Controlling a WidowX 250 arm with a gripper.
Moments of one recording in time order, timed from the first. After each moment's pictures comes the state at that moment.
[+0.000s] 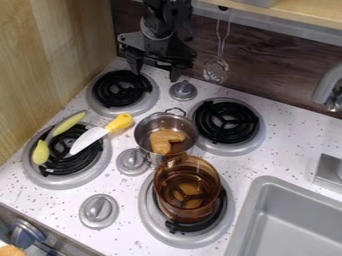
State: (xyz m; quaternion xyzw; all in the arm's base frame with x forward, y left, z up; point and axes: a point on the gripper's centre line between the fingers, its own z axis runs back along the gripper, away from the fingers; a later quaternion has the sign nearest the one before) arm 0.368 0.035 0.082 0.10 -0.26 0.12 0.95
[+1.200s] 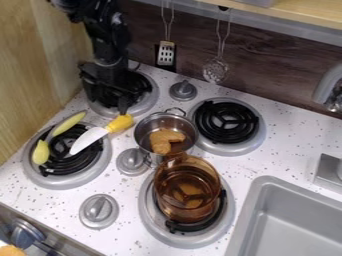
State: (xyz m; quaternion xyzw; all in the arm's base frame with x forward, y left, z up) arm 0.344 0.116 0.008 0.10 -0.12 0.01 0.99
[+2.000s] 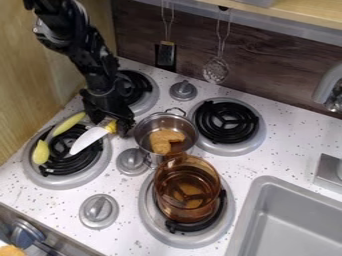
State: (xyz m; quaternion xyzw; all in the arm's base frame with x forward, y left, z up) arm 0.340 0.120 -0.041 0.06 -0.14 -0.03 0.99
